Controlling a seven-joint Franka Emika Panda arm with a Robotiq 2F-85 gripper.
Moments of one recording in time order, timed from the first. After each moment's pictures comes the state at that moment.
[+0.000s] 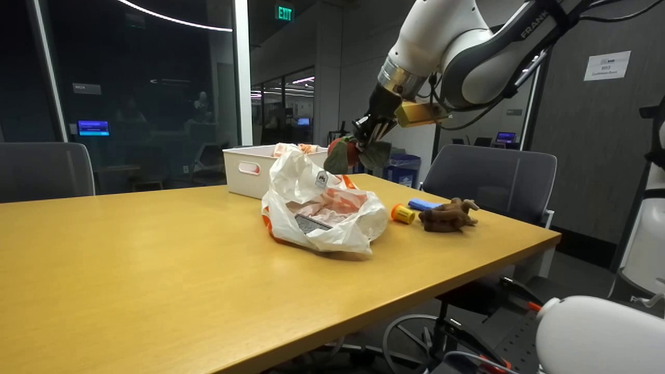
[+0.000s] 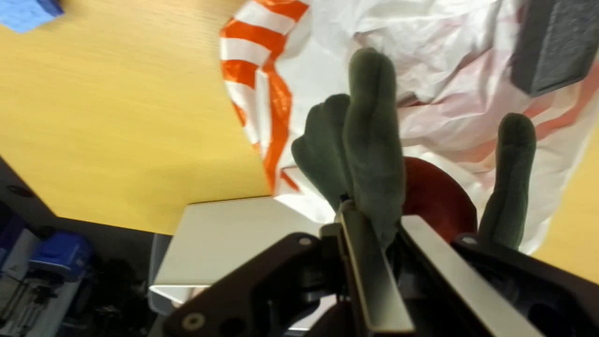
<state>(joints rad) 0.22 -0.31 -0.10 -2.63 -0.86 2.93 0.79</state>
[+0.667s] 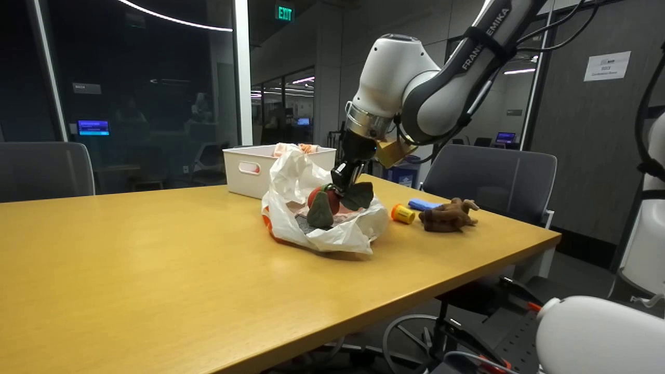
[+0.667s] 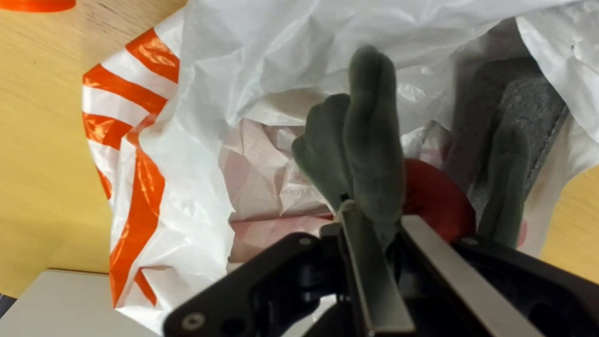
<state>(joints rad) 0.34 -0.02 -0.10 -2.54 -0.65 2.94 0.47</state>
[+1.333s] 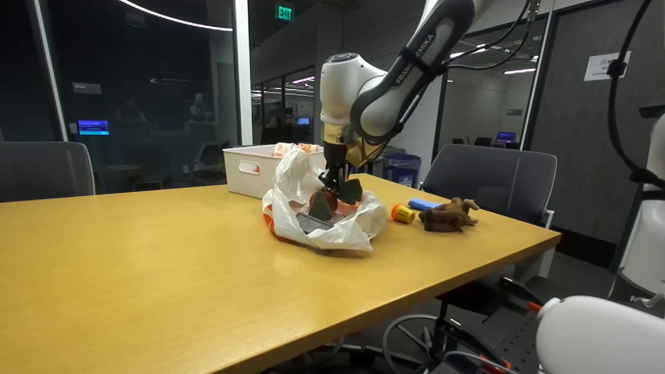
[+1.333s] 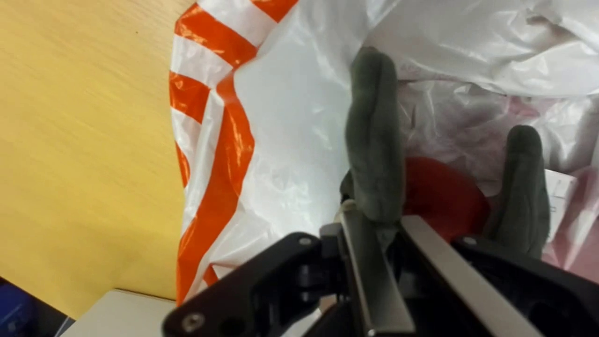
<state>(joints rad) 0.32 0.25 -0.10 -2.18 -0.66 2.62 0.46</state>
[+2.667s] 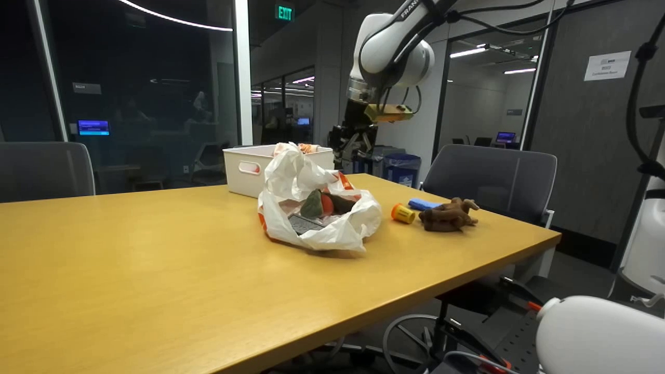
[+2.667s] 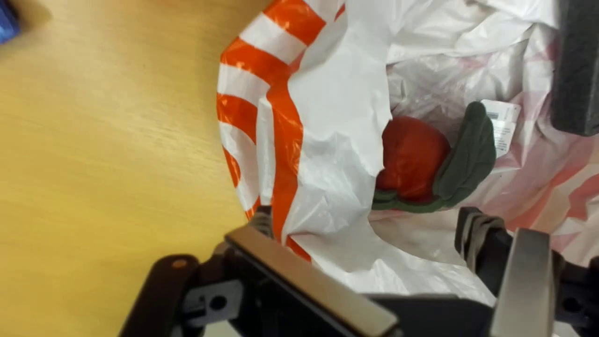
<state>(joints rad) 0.12 0.03 0.00 -2.24 -0.13 2.57 0.11</state>
